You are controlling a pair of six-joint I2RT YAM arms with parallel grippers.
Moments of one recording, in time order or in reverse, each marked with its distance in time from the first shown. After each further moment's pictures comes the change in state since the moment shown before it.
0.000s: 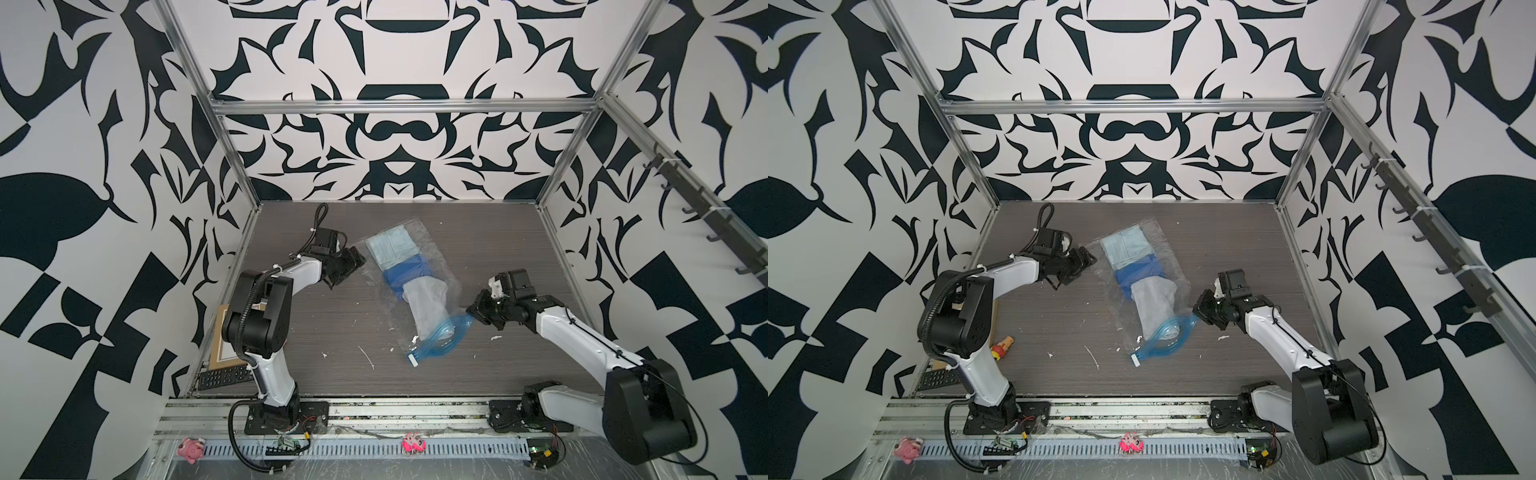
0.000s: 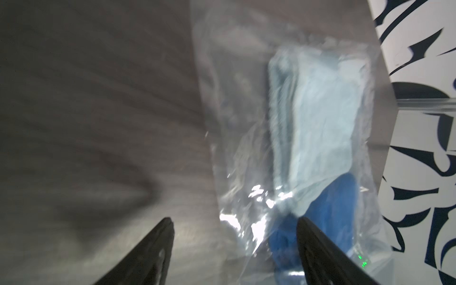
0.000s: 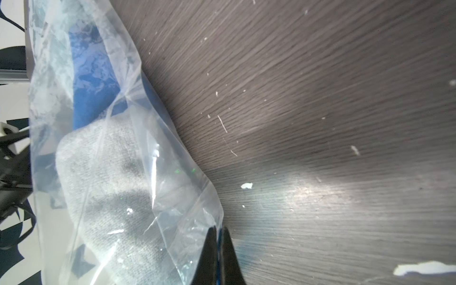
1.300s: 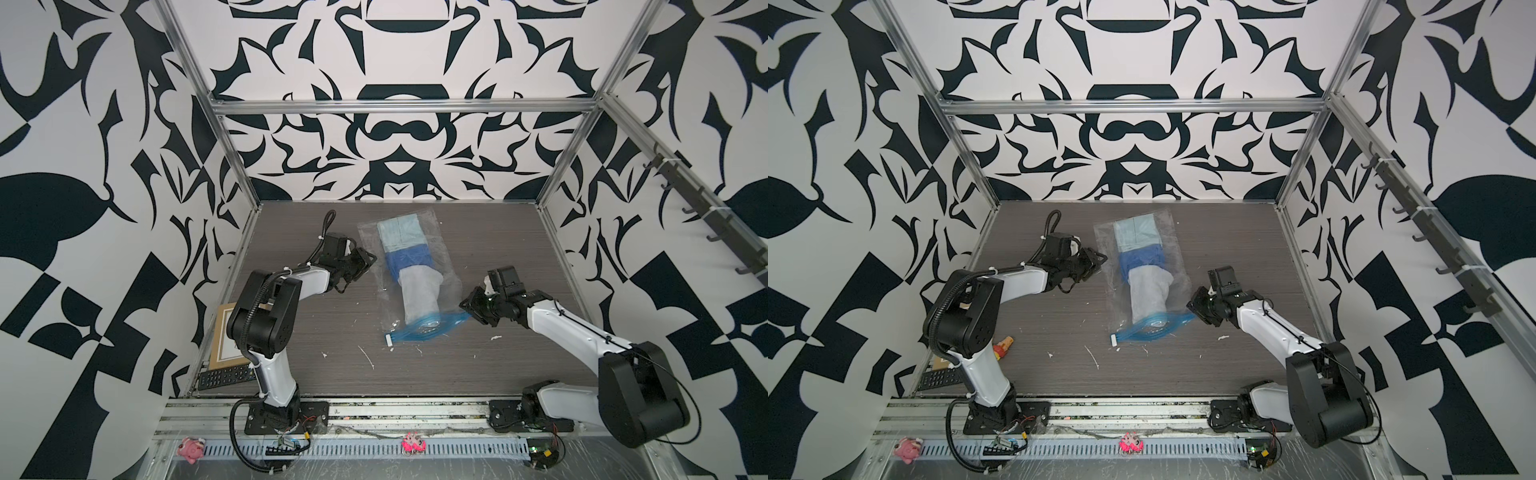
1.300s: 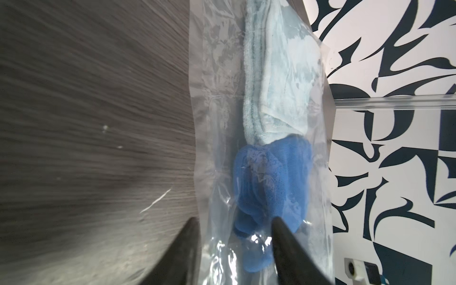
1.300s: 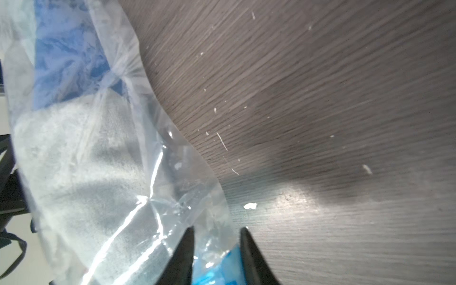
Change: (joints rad) left arm -0.060 0.025 -0.045 0.318 0.034 -0.147; right arm 0.058 0.069 0.036 0.039 0.114 0.061
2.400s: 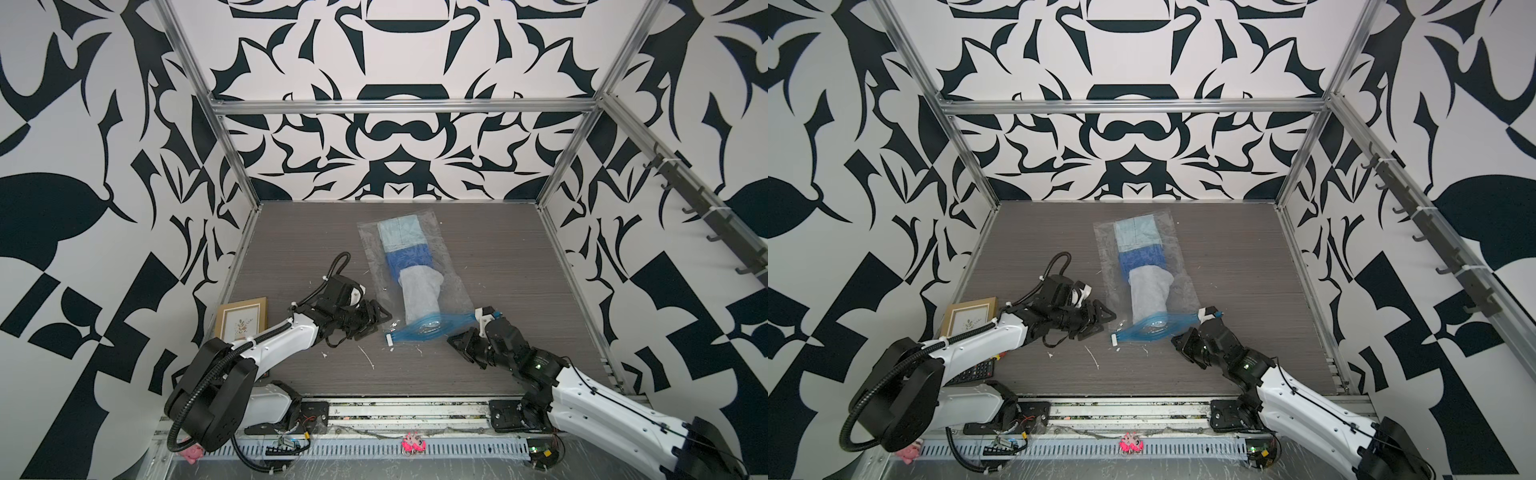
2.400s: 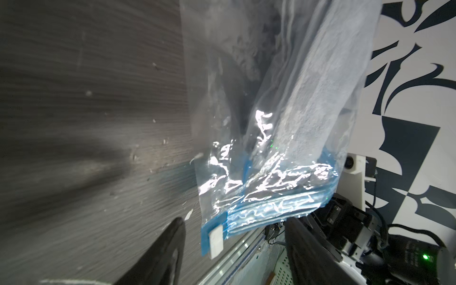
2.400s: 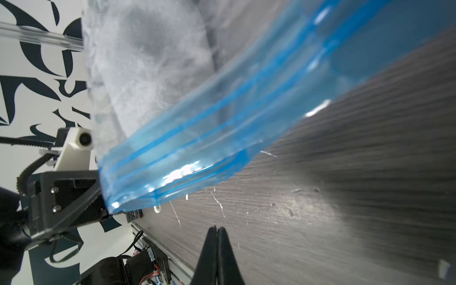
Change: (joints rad) left arm -0.269 -0.511 -0.419 -0.246 0.156 -0.071; right arm 0.455 -0.539 -0.438 0.265 0.166 0.418
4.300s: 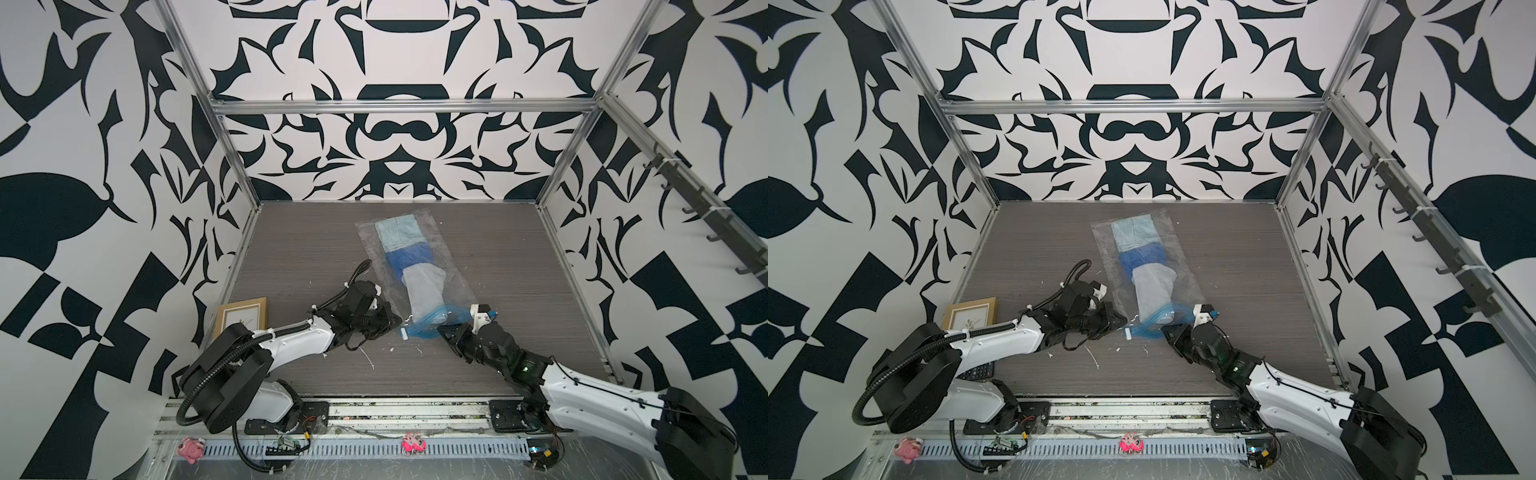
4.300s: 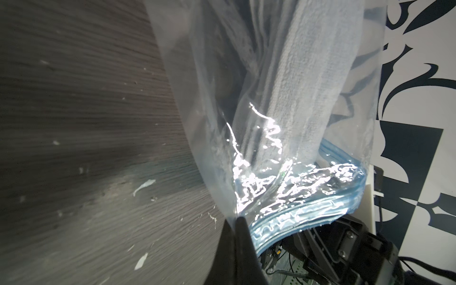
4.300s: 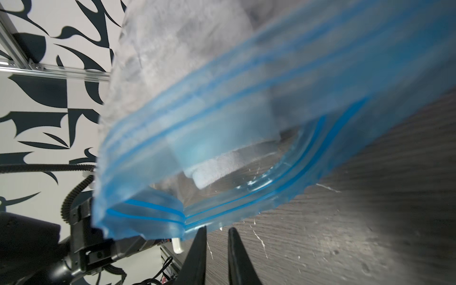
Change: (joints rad) left arm -0.177 0.106 0.037 0.221 -0.180 -0.130; right arm 0.122 0.159 -0.052 0.364 0.157 0.115
